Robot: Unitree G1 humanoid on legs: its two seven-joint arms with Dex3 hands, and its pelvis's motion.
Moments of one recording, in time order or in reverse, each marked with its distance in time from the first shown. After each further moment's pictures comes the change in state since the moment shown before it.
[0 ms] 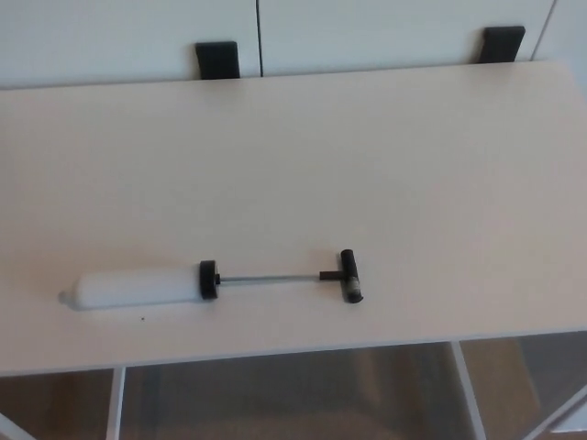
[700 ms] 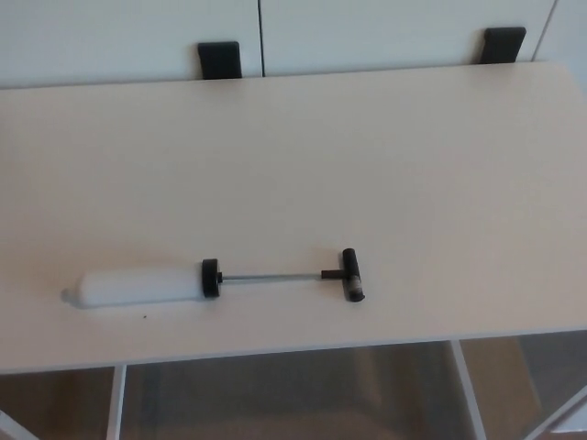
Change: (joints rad) left_arm -0.166 0.047 0.398 -0.288 -0.028 -0.094 0.230; right_arm -0.032 -0.005 0.003 0.002 -0.003 -0.016 0.005
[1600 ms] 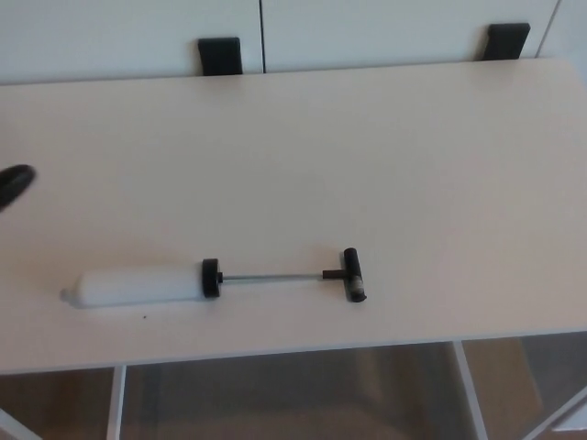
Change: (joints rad) left_arm -0.569 0.104 -0.647 -0.283 0.287 -0.012 0.039; right_arm -0.037 0.000 0.013 -0.005 -0.004 0.001 0.000
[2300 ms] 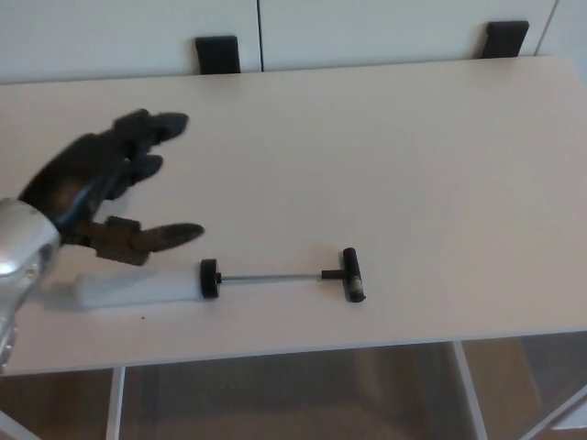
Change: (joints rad) left_arm -0.188 -0.024 -0.535 0.085 0.294 0.000 0.002; right_arm -0.012 0.000 0.023 0.000 -0.001 0.000 0.000
